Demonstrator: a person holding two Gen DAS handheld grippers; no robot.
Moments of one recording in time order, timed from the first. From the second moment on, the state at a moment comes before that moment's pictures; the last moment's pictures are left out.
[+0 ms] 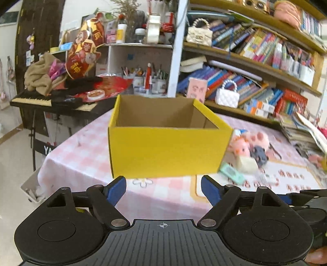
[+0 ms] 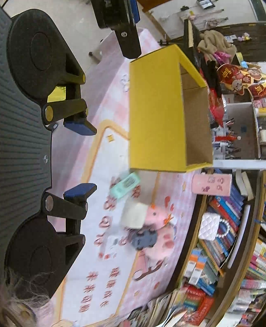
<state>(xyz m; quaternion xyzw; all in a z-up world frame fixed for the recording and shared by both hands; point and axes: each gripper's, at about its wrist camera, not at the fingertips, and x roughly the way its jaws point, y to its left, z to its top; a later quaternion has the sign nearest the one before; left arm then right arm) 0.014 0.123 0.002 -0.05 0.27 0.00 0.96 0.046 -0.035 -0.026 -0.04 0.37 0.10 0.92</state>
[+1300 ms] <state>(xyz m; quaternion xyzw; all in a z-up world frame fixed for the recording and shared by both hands) 0.073 -0.018 -0.012 0.01 0.33 -0.12 0.94 0.047 -0.180 -0.037 0.02 0.39 -0.06 0.92</state>
